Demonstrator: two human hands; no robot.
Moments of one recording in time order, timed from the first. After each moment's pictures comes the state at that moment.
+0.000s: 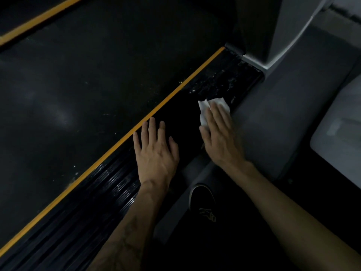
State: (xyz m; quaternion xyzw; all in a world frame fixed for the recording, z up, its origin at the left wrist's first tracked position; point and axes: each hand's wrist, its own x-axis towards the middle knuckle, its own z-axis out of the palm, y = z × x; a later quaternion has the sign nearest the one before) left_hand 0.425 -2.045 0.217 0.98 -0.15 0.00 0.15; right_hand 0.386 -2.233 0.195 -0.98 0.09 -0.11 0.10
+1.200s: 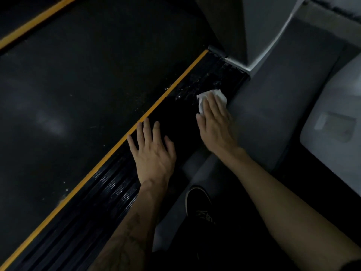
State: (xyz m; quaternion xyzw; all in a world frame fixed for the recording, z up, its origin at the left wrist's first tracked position) left_hand 0.437 -2.075 0.211 0.98 -0.14 0.01 0.15; right_hand 0.416 -2.263 0.213 -0.98 0.18 -0.06 0.07
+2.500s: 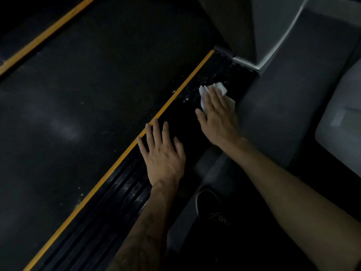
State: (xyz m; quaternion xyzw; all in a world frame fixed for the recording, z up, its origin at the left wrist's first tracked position) left_hand 0.444 -2.077 0.209 0.98 -0.15 -0.01 0.13; right_hand 0.446 -2.261 0.221 -0.98 0.17 -0.04 0.10
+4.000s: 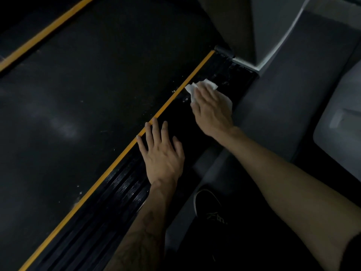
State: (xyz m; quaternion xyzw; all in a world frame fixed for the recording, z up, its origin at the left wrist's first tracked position) left_hand 0.445 -2.078 0.211 0.98 -0.15 -0.01 0.14; right_hand 0.472 -2.260 0.230 -0.99 0.13 -0.01 0.09
